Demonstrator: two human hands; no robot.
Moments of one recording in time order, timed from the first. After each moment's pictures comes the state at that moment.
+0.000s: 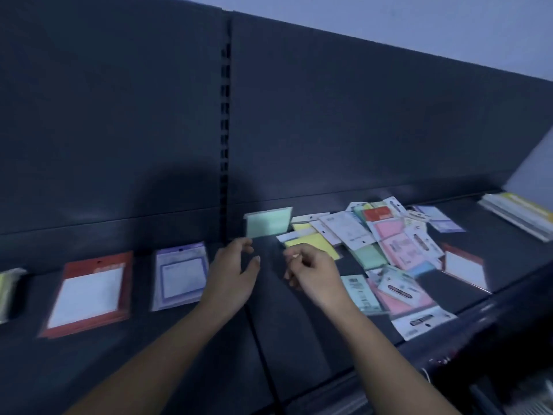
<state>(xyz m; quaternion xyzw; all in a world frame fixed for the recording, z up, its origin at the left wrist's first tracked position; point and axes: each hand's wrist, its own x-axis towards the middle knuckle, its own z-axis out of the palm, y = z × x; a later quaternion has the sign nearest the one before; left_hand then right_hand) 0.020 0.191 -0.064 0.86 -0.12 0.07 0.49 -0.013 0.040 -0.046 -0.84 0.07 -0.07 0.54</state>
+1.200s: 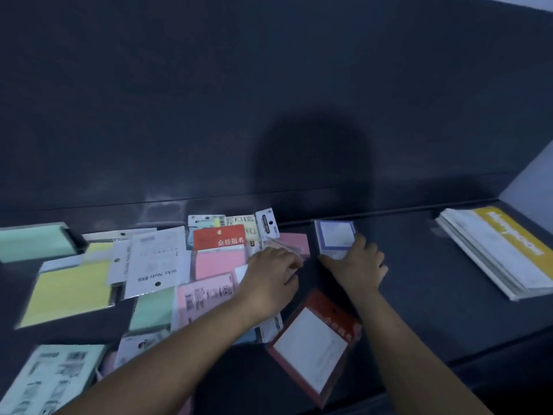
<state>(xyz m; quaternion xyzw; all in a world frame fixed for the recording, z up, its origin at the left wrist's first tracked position) 0.085 -0.283 -0.067 0.92 -0.24 -0.01 0.31 0.106 -0.458 -0.090 -0.94 0.28 -0.04 0.18</state>
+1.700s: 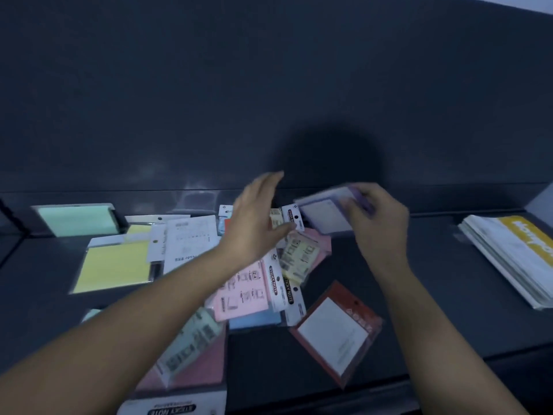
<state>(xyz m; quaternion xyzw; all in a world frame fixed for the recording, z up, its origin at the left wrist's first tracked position) 0.106 -0.223 -0.016 0.89 -0.20 0.17 0.36 0.086 -0.413 0.006 -0.84 -0.02 -0.30 0.45</state>
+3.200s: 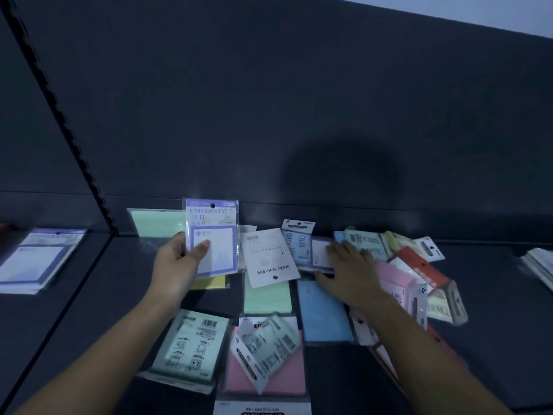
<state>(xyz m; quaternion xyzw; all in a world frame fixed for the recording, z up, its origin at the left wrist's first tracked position) 0.061 -0.028 -0.064 0.71 0.17 0.11 0.67 0.120 -0.319 -0.089 -0.99 -0.12 -0.01 -0.04</state>
